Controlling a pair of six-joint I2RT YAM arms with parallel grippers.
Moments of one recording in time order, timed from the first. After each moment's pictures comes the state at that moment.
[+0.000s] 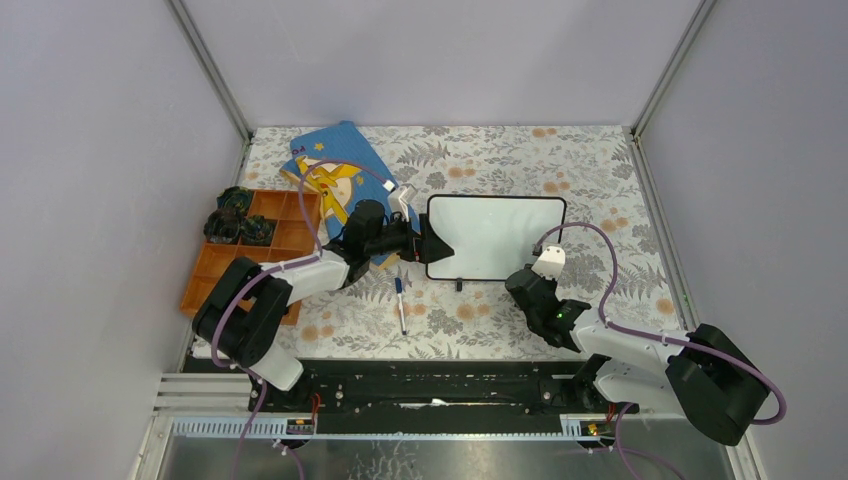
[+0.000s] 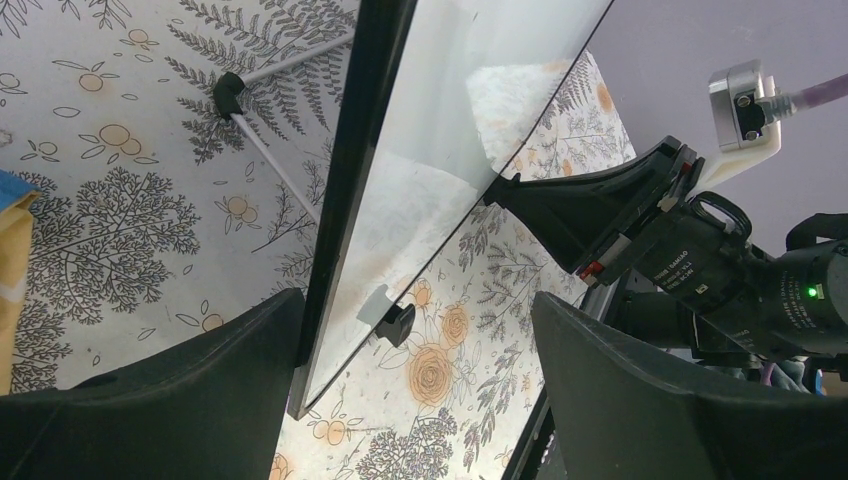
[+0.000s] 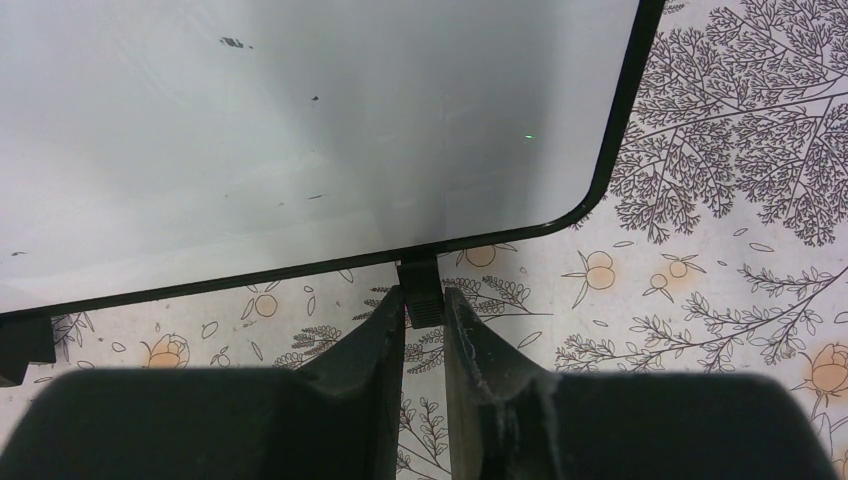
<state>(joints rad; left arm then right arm) -0.52 1.57 0.72 0.48 0.57 -0.60 0.77 1.11 0.32 -0.05 0.69 0.69</state>
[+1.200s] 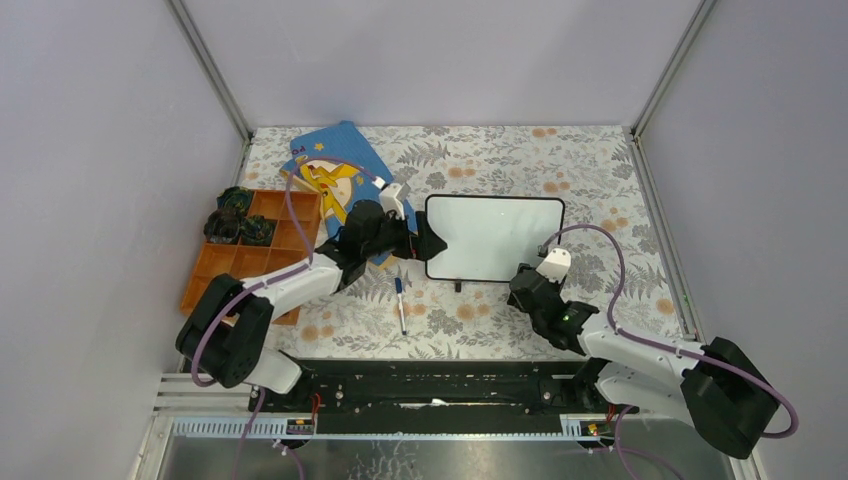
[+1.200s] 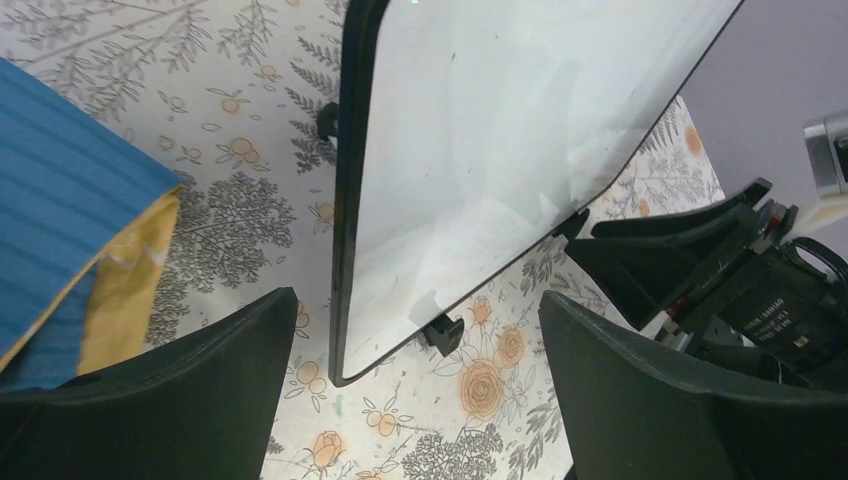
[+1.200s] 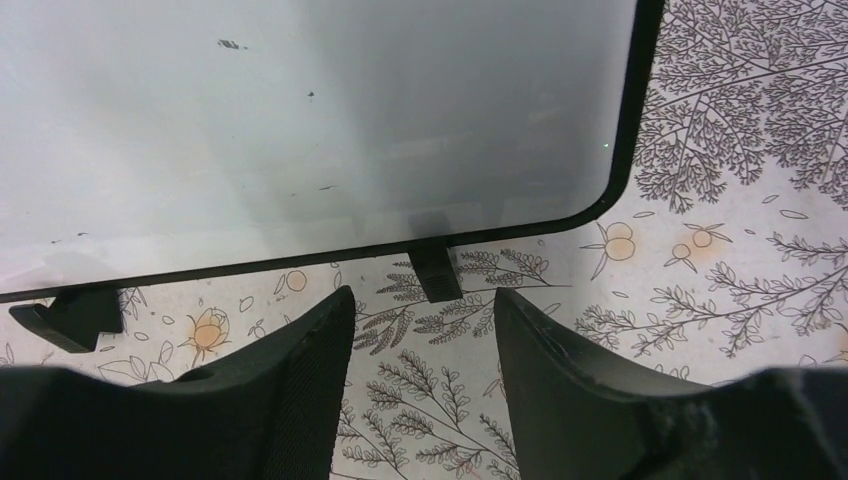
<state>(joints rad) -0.55 1.47 0.73 0.33 0.36 -0.51 0.77 1.04 0.32 -0.12 0.64 0.76</state>
